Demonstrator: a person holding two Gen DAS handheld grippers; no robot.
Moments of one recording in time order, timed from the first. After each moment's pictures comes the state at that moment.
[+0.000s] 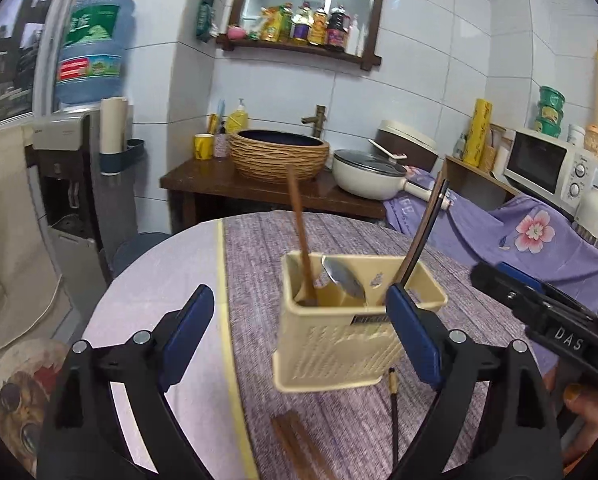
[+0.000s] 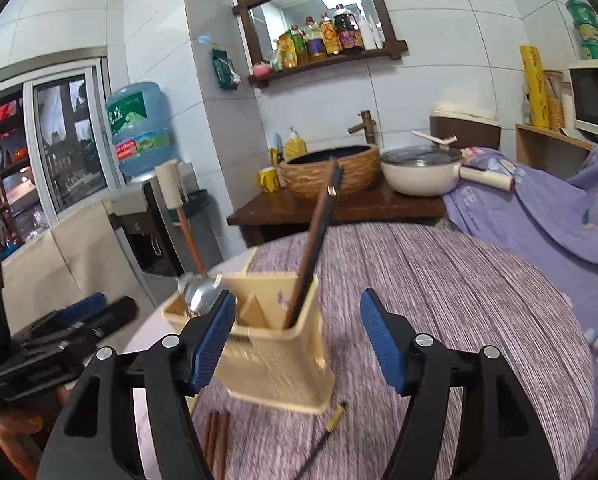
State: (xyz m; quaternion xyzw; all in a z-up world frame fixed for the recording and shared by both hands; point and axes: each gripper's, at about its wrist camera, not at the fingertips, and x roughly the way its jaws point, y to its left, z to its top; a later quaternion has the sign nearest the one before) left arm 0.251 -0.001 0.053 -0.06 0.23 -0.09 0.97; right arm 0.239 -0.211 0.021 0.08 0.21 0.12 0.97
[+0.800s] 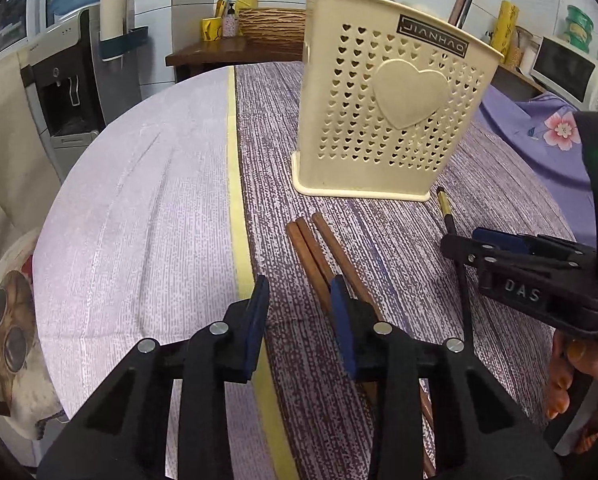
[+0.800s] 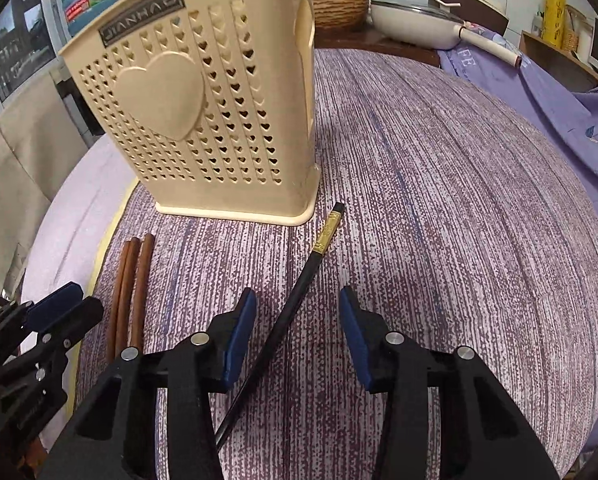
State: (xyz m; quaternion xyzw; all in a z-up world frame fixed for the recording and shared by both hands) left arm 0.225 -0.014 -0.087 -0.03 0.41 -0.07 0.91; right arm 0.266 -0.167 -0.111 0.01 0.45 0.07 0.89
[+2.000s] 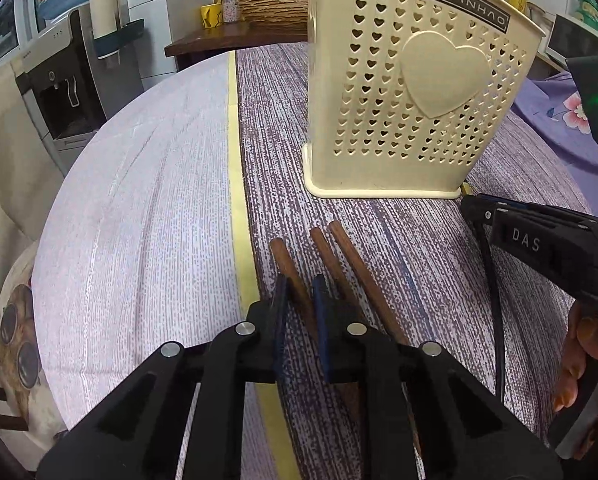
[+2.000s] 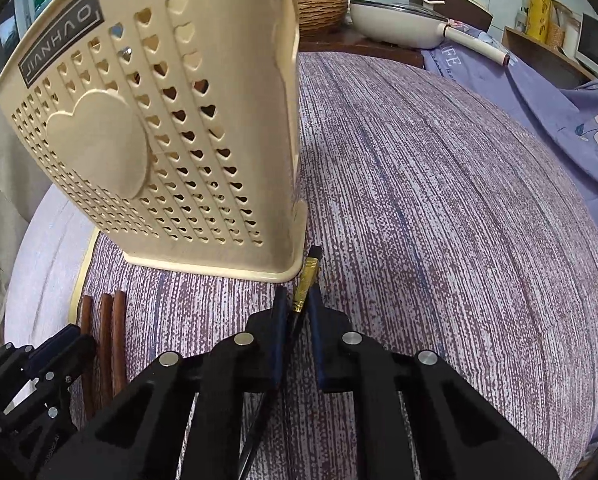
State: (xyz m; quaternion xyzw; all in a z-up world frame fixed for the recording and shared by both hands) left arm 0.258 -0.017 -0.096 0.01 0.45 -0.05 0.89; right arm 0.303 -0.161 -0.110 0.02 0.45 0.03 0.89
